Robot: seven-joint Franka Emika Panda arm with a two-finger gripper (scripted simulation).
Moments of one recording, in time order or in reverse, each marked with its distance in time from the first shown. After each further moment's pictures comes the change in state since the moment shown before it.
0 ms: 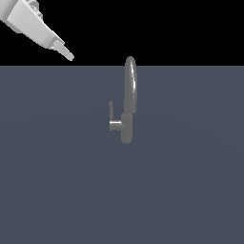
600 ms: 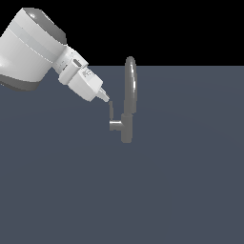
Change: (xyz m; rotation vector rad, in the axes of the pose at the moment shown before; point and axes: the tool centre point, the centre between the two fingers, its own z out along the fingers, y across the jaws) arm -0.023 0.002 0.159 -0.182 0.004 0.144
